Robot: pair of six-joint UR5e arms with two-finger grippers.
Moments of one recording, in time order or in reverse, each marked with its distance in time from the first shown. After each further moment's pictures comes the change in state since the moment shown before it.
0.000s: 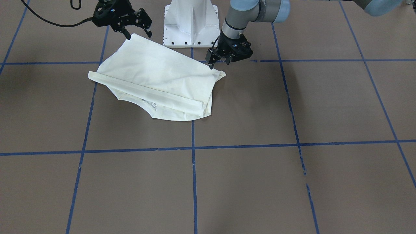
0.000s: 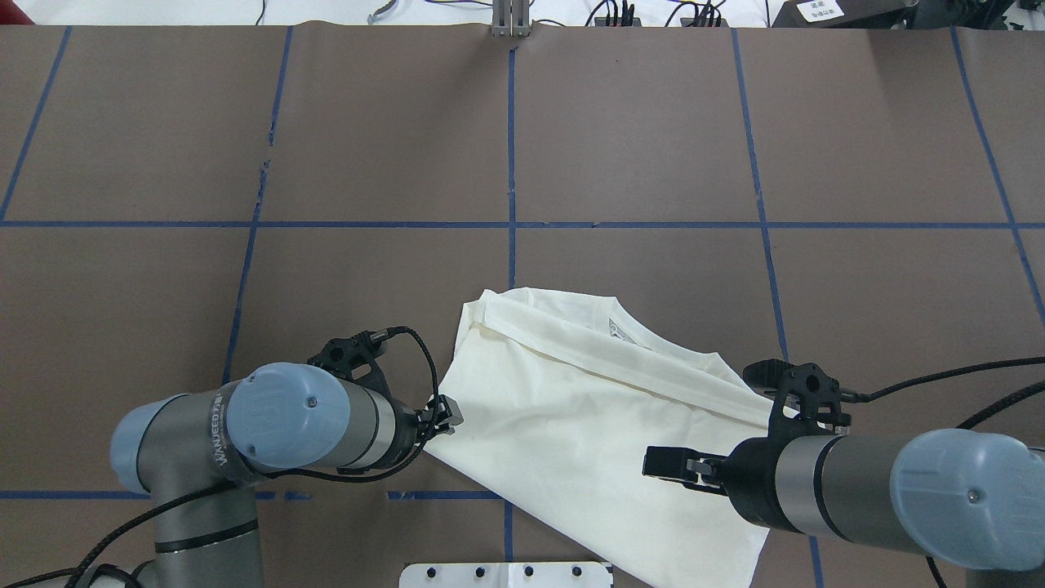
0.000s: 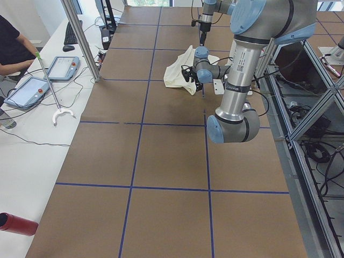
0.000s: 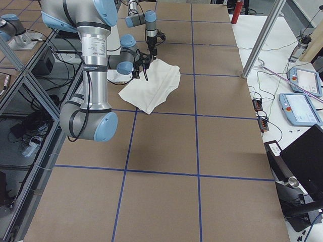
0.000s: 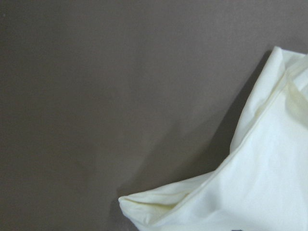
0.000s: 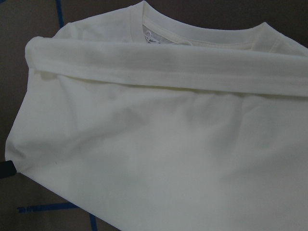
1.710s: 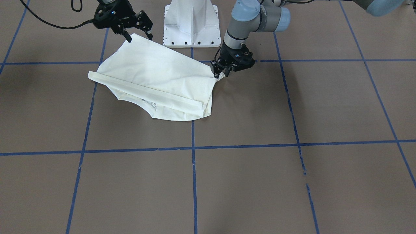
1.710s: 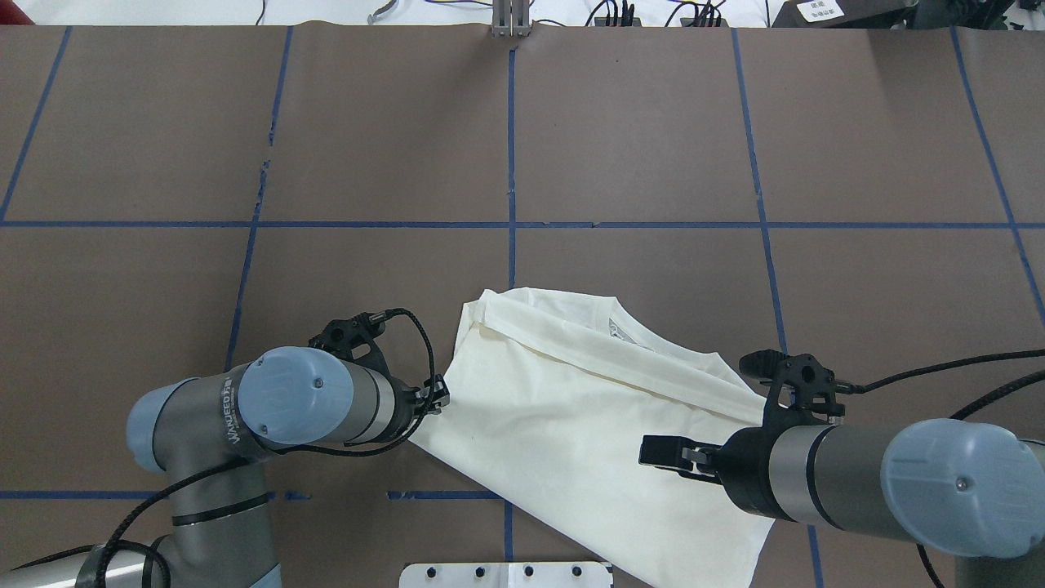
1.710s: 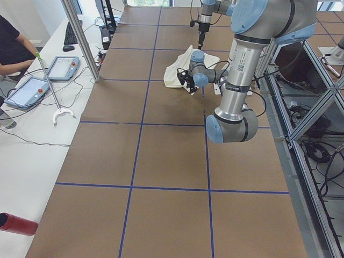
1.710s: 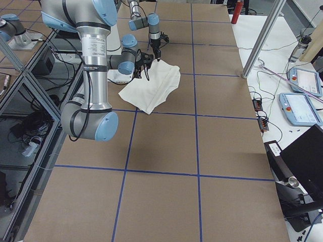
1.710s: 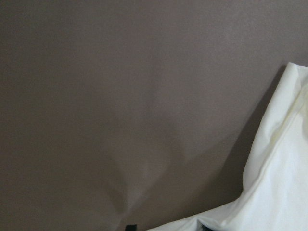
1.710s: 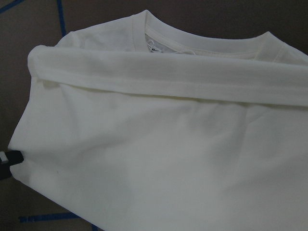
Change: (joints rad) left arm -0.037 -0.006 0.077 -0.060 0.029 0.027; right arm 0.017 0.013 -0.017 -0.001 -0.001 -0.003
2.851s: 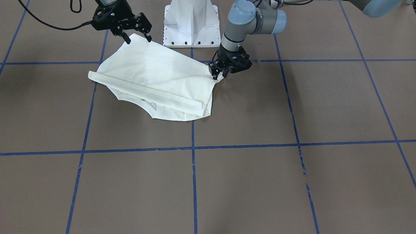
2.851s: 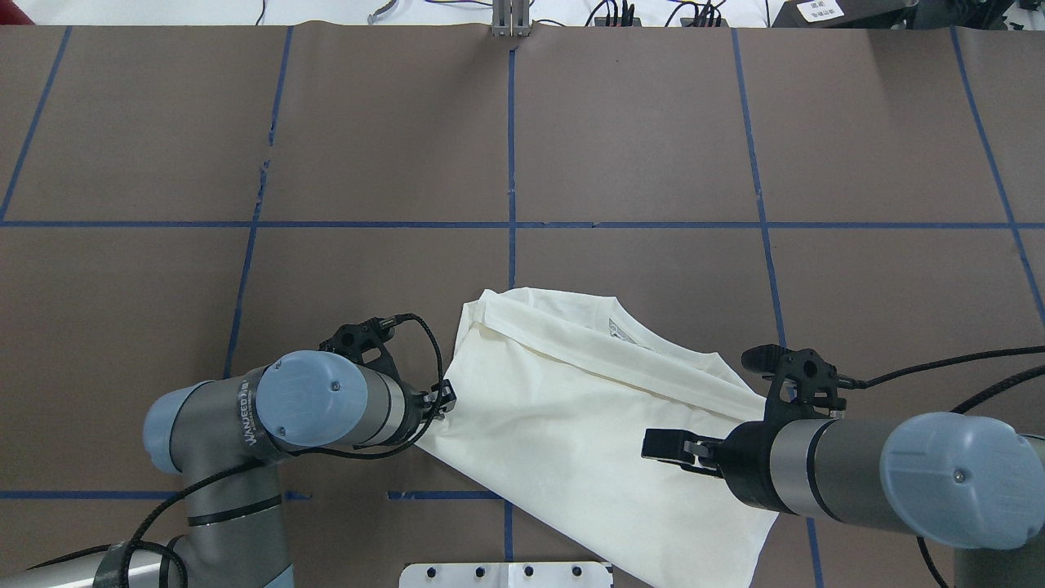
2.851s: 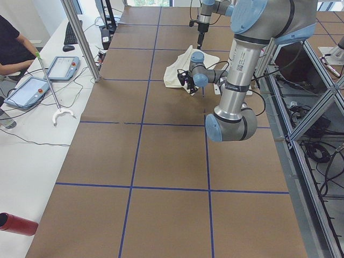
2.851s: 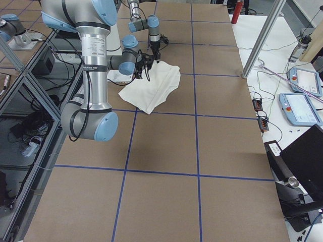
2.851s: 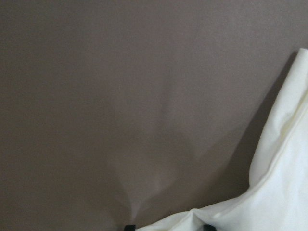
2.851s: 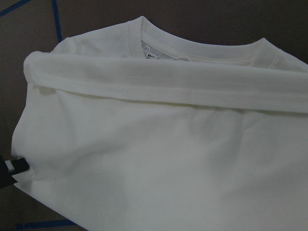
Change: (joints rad) left arm 0.008 -0.021 0.031 0.000 0.000 0.001; right arm 0.014 0.000 -0.006 -0.001 0.004 0.000
